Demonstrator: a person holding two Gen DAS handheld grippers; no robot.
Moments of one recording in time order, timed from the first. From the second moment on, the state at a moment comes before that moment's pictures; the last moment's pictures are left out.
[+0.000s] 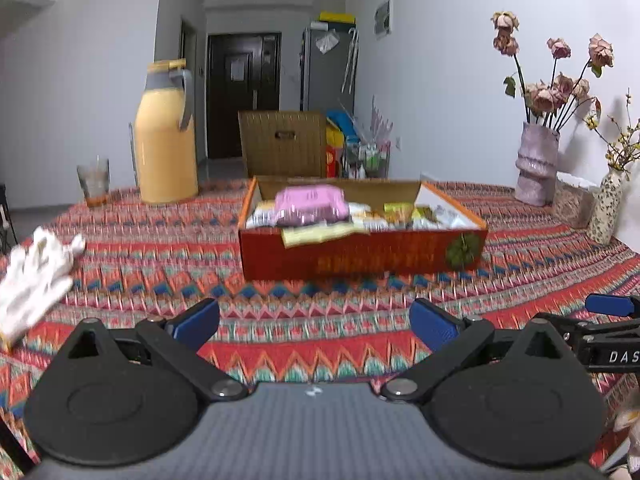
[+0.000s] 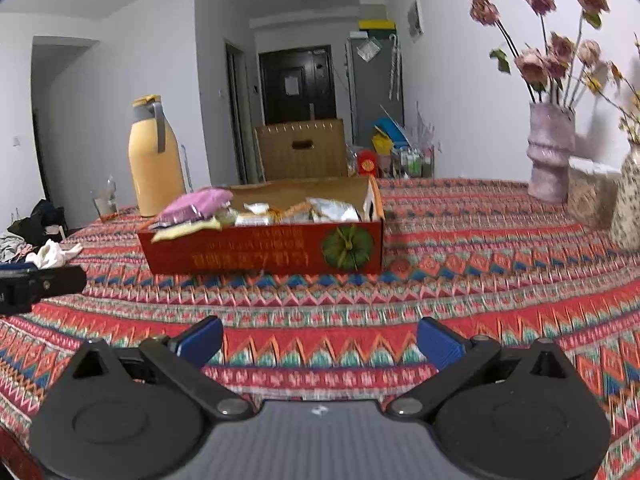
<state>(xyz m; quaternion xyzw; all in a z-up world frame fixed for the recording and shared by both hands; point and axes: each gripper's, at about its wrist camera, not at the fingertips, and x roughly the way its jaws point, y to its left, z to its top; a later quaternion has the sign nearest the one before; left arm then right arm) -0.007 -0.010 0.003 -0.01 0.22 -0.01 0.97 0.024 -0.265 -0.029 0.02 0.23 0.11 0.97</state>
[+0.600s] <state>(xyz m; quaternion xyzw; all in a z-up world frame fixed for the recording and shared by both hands) -0.017 -0.007 -0.021 -0.03 0.26 -0.02 0.96 0.011 -0.269 -0.049 0.03 0.27 0.10 0.96</state>
